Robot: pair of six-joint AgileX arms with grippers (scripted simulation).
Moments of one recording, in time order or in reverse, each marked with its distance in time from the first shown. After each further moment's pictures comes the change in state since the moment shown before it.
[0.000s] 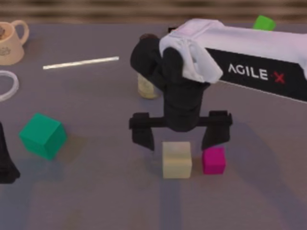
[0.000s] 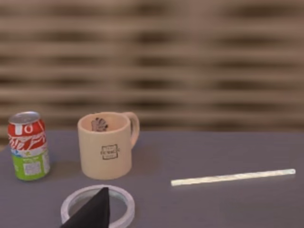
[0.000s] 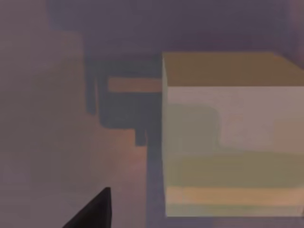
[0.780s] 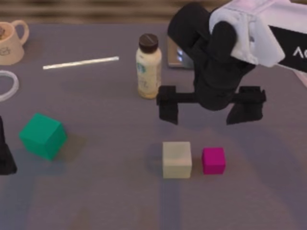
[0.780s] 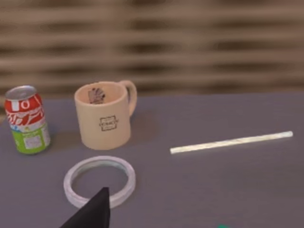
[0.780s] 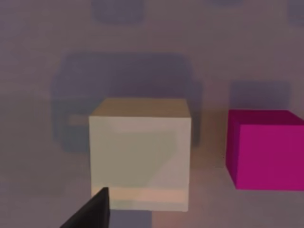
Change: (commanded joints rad) left arm -0.014 0.185 0.167 -0.120 0.002 0.037; right arm -0.093 -0.225 -0.143 0.075 0.062 -0.095
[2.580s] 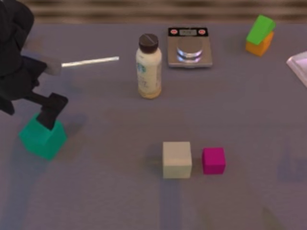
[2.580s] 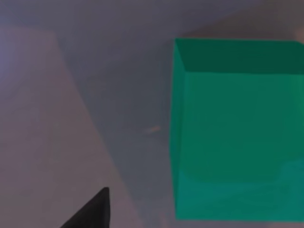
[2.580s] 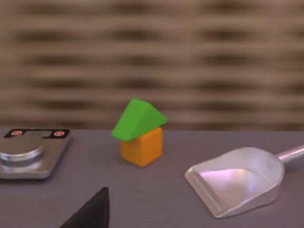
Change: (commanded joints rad) left arm -0.091 1.762 1.262 -0.935 -0.001 0.292; right arm -0.647 -1.940 -1.588 1.053 -0.071 -0.649
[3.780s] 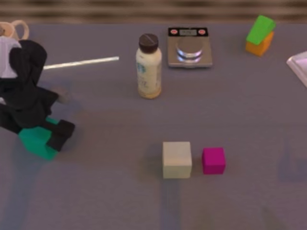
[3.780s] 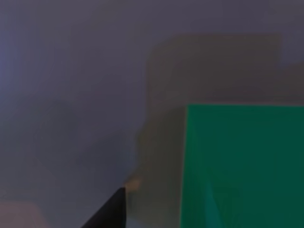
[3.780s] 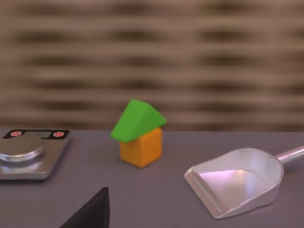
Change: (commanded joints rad) left arm -0.003 0.142 -0.179 0.323 0.001 0.004; right arm 0.000 0.000 0.000 0.000 0.000 0.000
